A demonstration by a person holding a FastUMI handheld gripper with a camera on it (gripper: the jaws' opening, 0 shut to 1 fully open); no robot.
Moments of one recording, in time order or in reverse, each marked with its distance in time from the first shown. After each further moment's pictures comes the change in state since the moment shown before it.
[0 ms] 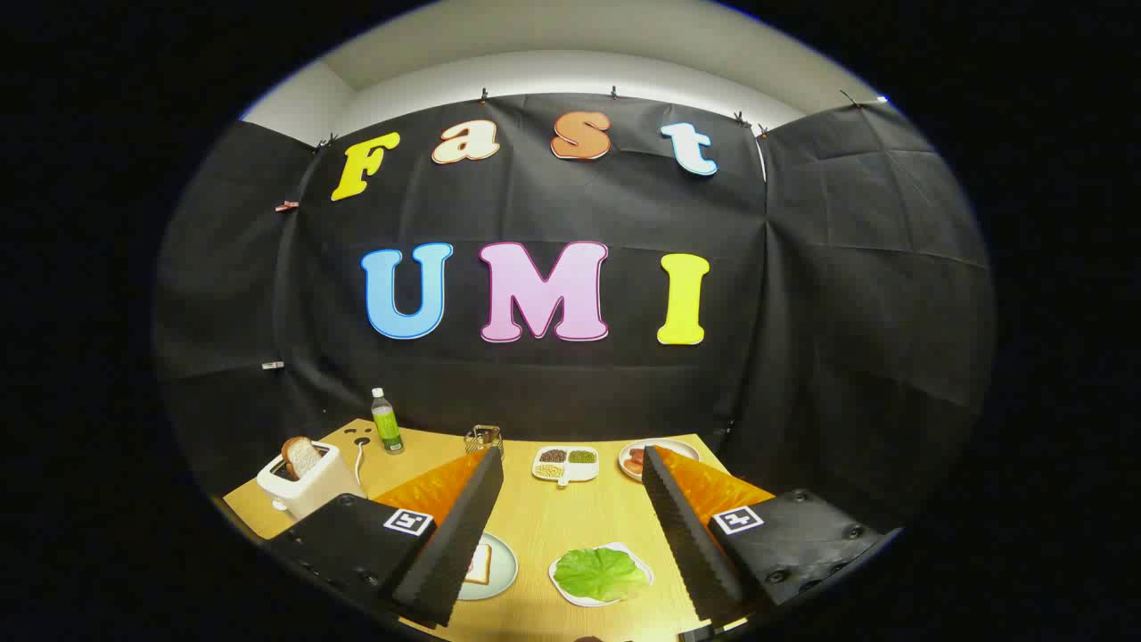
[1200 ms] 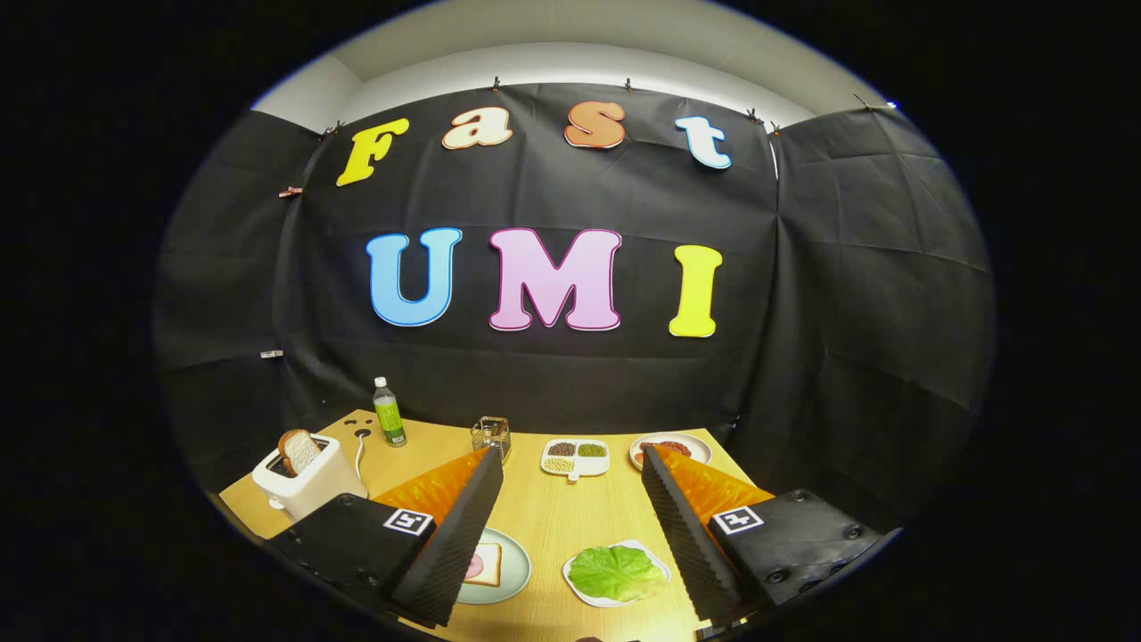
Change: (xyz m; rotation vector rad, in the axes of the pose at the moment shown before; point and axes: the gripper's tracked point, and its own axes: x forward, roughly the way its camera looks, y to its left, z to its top) arm 0.018 0.028 -0.018 -0.010 0.048 0.014
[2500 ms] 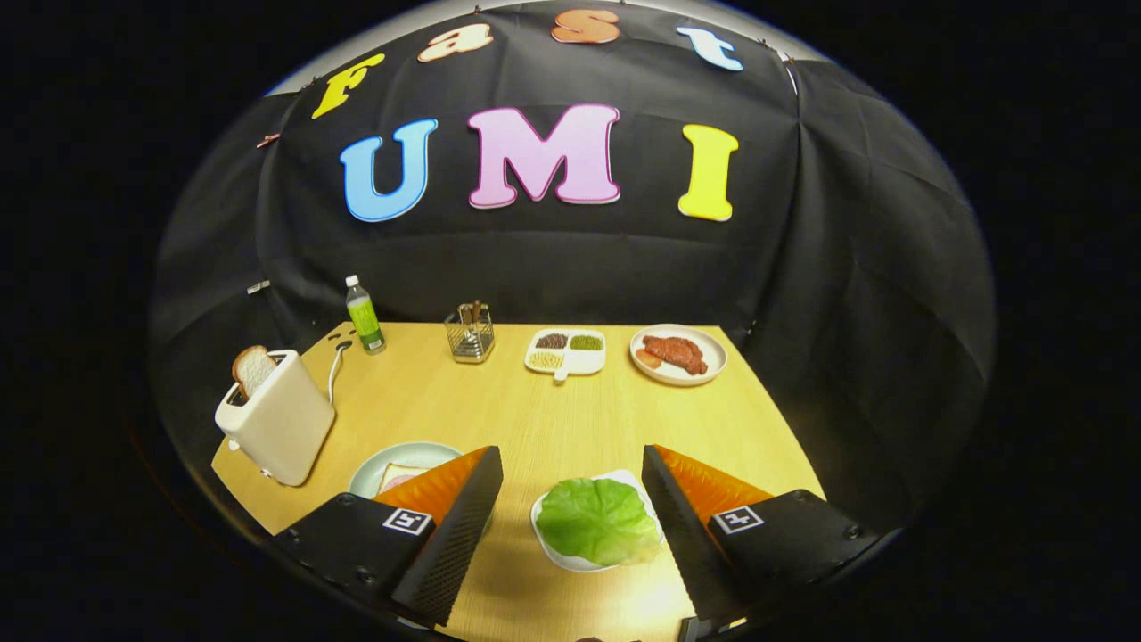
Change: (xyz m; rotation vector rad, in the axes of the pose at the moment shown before) arm 0.050 -0.045 -0.151 0.027 0.422 0.050
